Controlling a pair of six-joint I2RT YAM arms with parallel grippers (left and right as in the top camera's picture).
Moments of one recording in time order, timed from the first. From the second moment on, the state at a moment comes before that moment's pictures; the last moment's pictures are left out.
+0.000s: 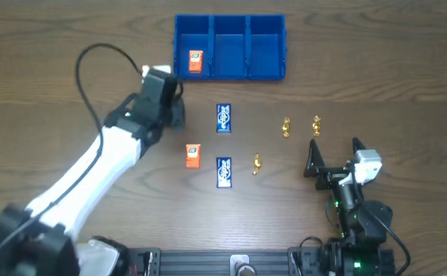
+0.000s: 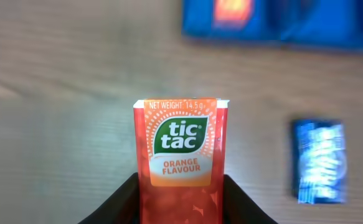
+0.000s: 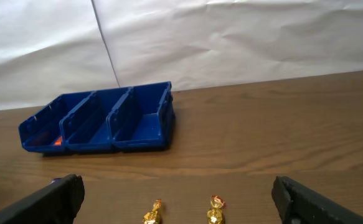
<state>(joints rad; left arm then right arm) -0.43 1.49 1.01 -0.48 -0.18 -0.41 -0.06 0.01 0.01 -0.06 -0.17 0.16</state>
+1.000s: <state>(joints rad) -0.37 2.18 1.96 -0.80 -0.13 -0.39 -0.06 0.01 0.01 -0.06 -0.17 0.16</state>
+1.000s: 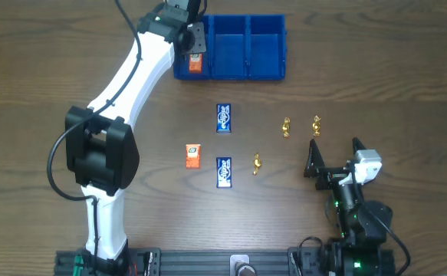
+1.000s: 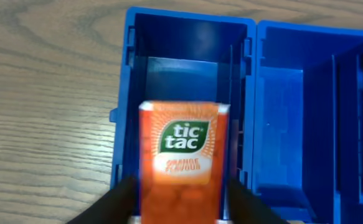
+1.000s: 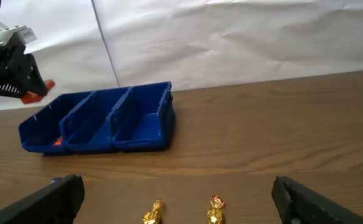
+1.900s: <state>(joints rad) -0.75 1.45 0.81 -0.64 -0.22 -0.77 -0.06 0.01 0.01 -0.06 -0.17 0.16</state>
